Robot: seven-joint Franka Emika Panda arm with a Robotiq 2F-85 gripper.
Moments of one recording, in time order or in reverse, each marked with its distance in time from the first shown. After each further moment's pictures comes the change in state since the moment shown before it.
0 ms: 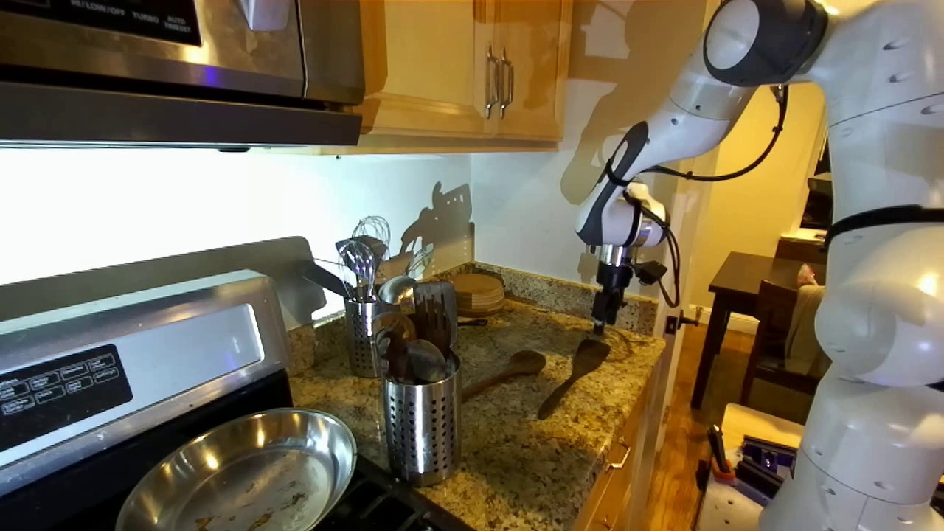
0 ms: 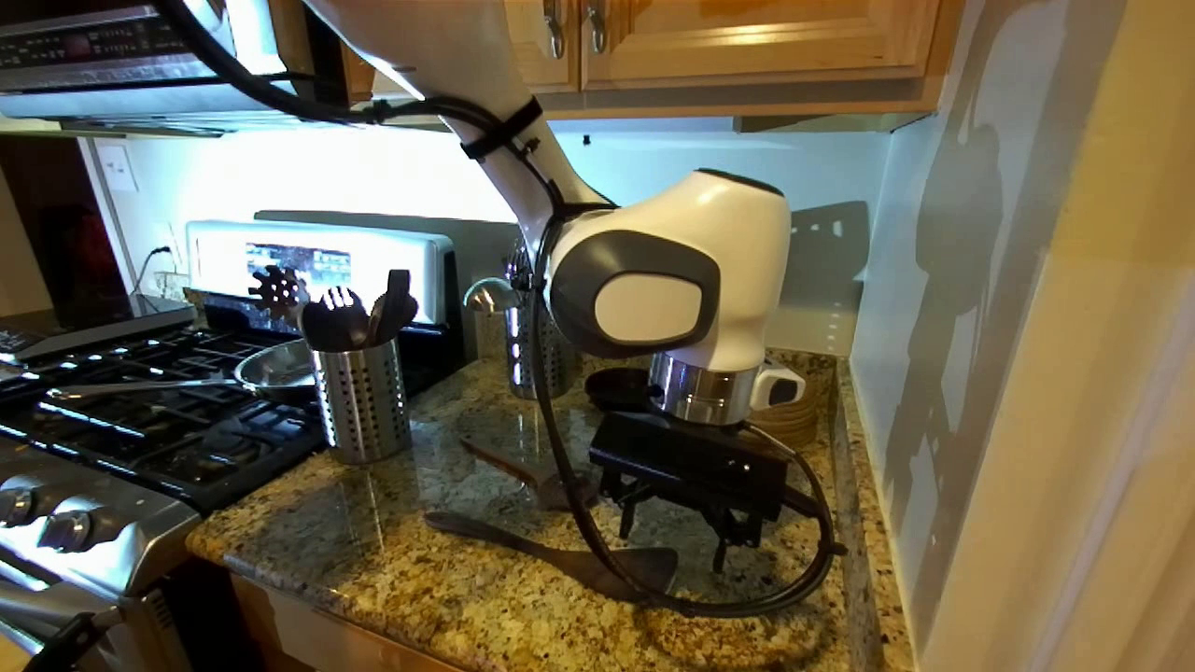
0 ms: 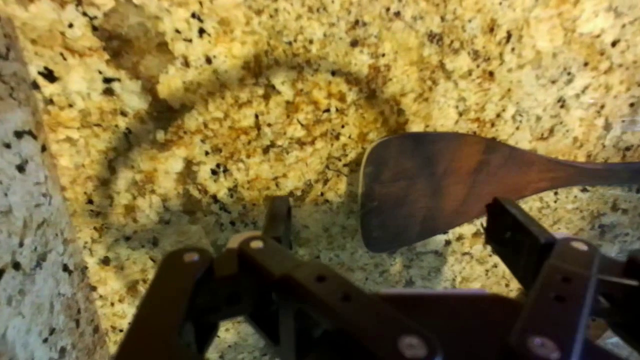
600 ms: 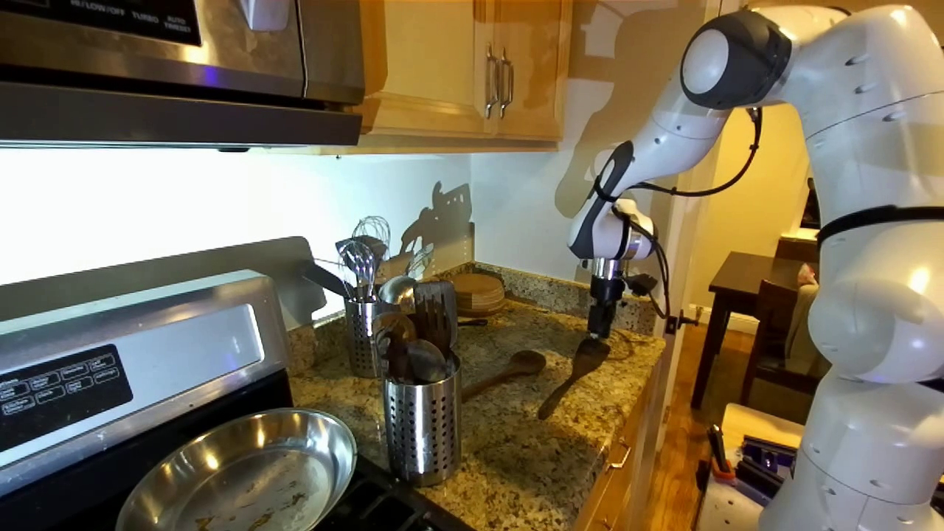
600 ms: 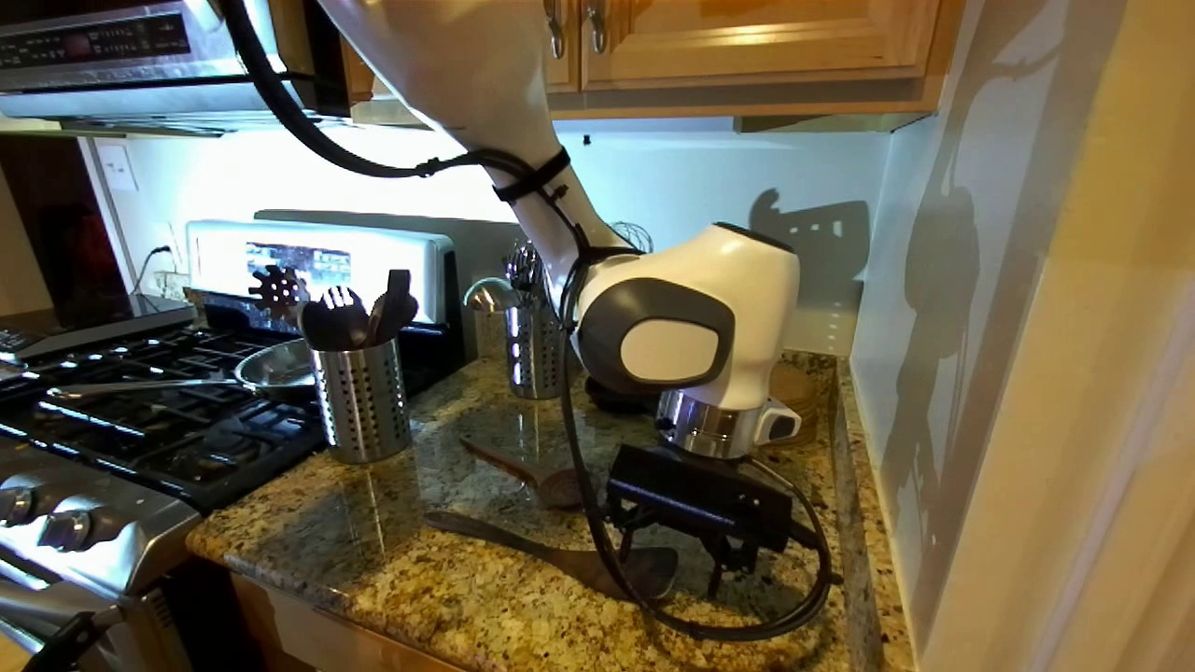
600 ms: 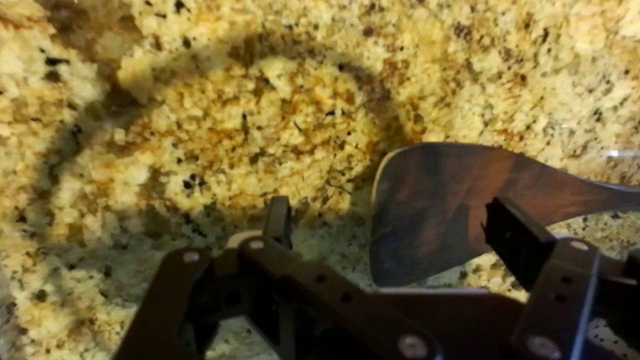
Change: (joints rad) arm -0.063 0.116 0.074 0.080 -0.002 -0.026 -0.032
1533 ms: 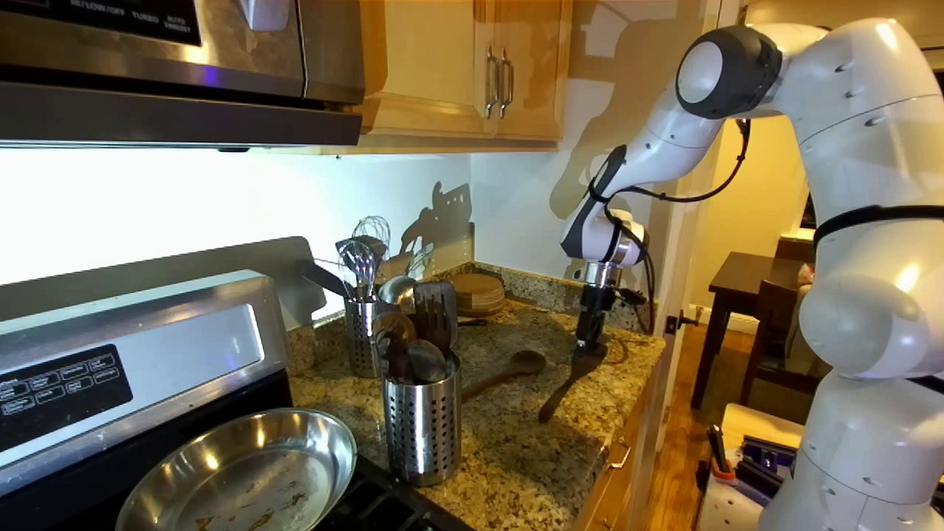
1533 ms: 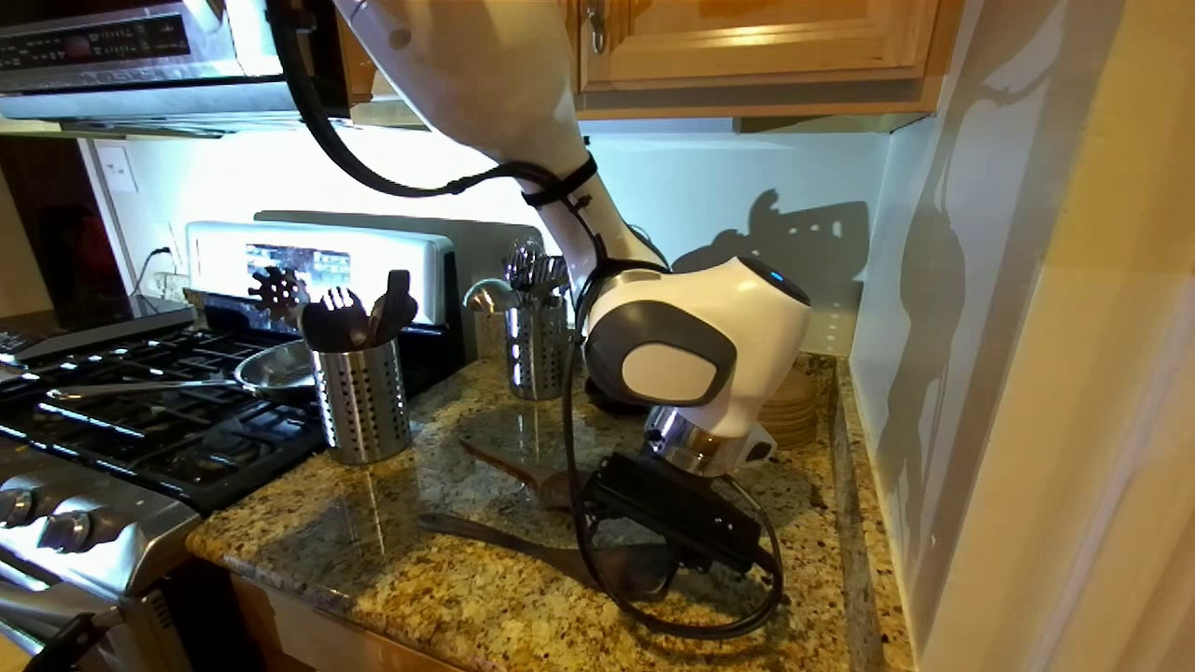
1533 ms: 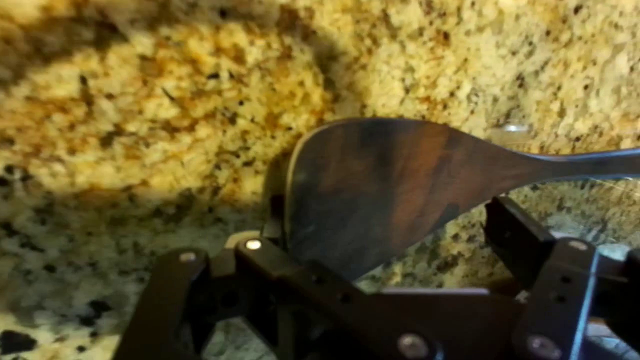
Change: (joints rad) arm -0.091 0.053 0.114 0.058 0.156 -0.140 -0.120
